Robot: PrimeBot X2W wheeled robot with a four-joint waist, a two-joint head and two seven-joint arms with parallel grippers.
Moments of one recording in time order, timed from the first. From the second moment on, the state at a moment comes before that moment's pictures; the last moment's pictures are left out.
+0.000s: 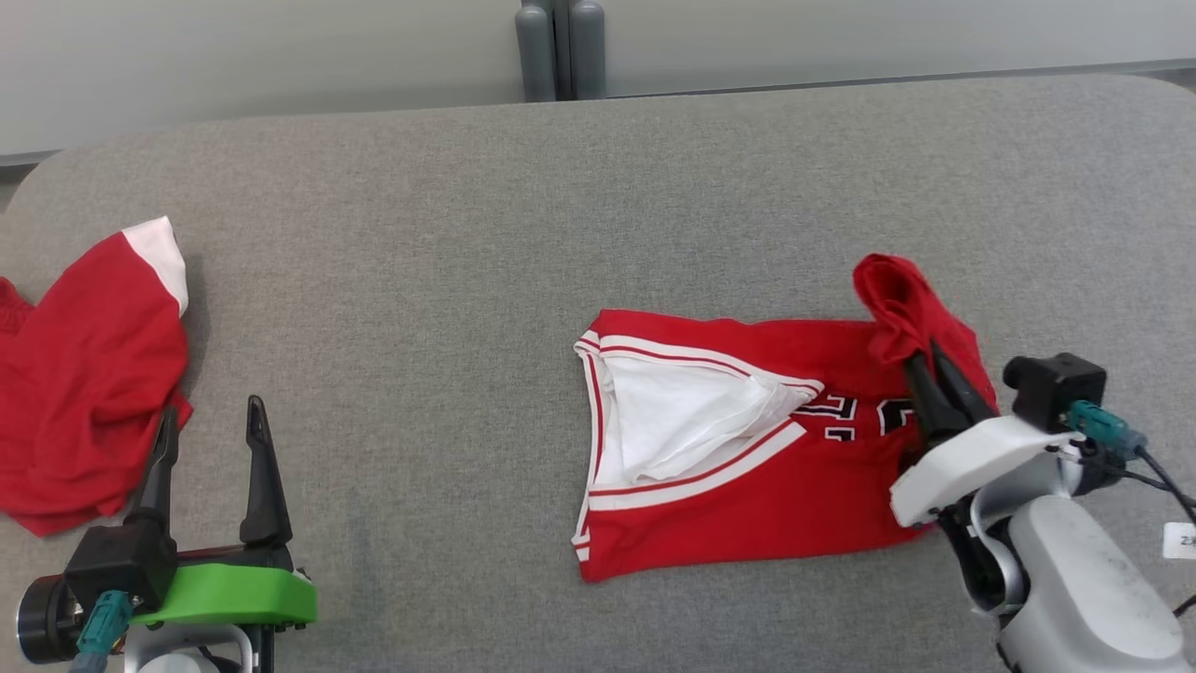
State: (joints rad) left arm -0.06 0.05 0.12 0.14 -0.13 -0.11 -0.26; right arm -0.31 -0.25 0.23 0.40 0.45 0.13 -0.20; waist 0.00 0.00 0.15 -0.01
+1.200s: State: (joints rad) left arm -0.08 0.05 0.07 0.17 -0.17 -0.09 -0.26; right arm -0.44 -0.08 0.45 0.48 0.44 0.13 -0.26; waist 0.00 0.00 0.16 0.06
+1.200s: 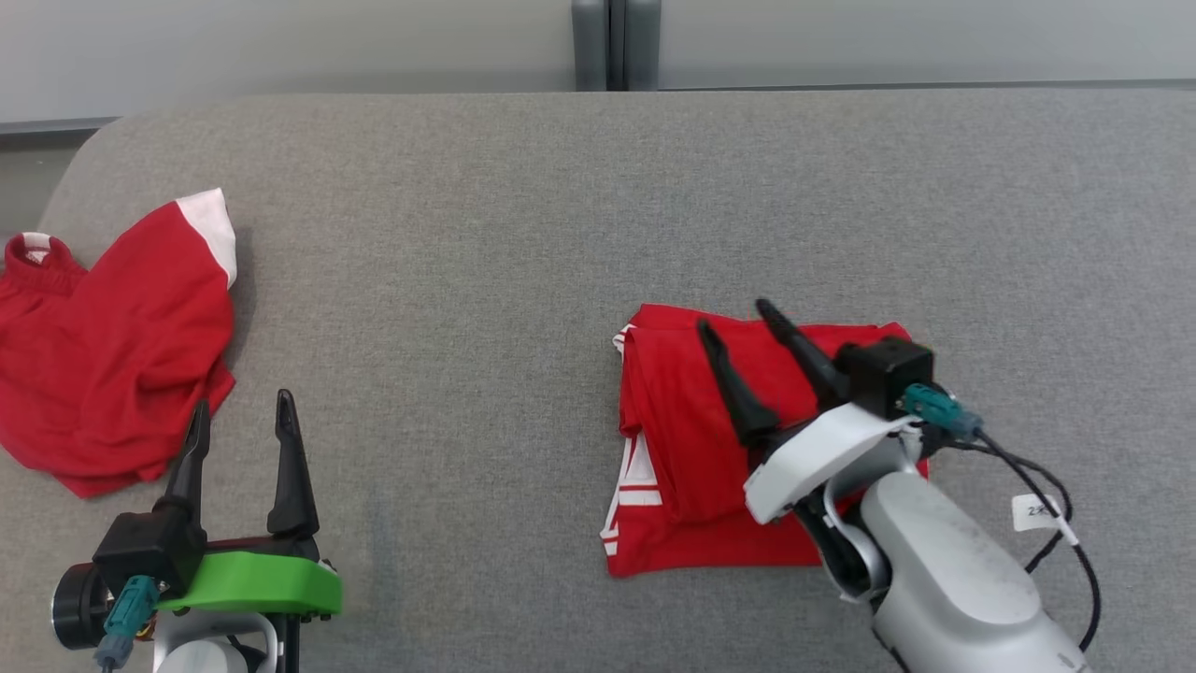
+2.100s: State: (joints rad) left arm -0.04 0.05 0.06 0.17 -0.16 -0.10 -0.26; right arm 0.01 -0.14 0.04 0.07 0.33 0.13 -0.26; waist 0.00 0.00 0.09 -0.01
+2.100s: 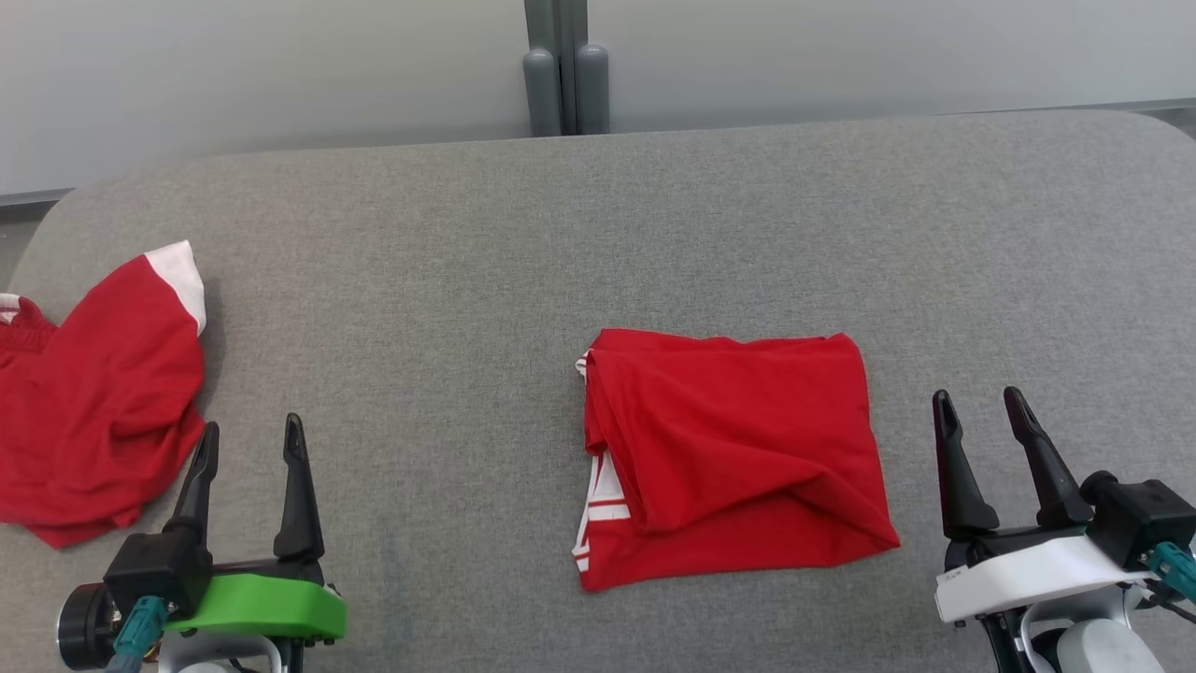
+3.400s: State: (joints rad) left arm -0.17 0.08 -0.58 0.48 -0.23 -0.13 -0.26; right arm -0.03 -0.10 0.06 0.09 0.28 0.13 -0.26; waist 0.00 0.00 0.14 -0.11
